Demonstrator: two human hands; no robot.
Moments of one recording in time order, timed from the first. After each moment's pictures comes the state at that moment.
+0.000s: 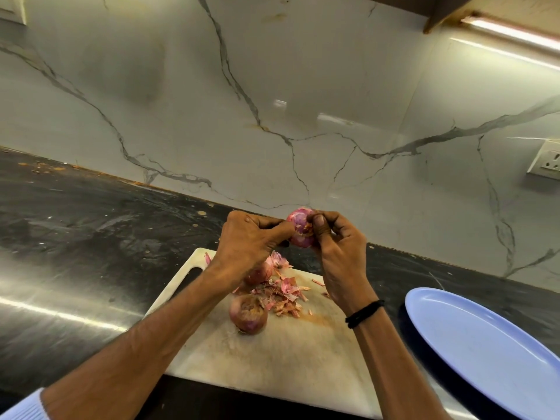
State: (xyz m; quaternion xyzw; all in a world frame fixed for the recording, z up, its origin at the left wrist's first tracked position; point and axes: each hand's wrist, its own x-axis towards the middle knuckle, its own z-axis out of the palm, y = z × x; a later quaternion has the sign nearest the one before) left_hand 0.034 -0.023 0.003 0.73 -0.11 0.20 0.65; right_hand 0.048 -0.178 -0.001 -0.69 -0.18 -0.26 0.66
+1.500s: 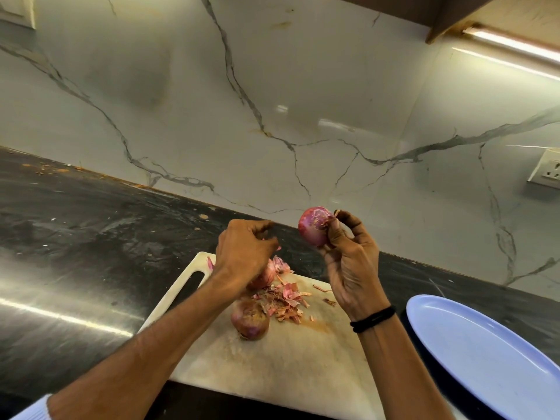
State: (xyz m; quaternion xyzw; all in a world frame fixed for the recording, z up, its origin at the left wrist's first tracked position) left_hand 0.041 -0.022 -0.006 0.76 -0.01 0.20 0.62; right_hand 0.047 -0.186 0.009 -0.47 -0.14 -0.14 0.86
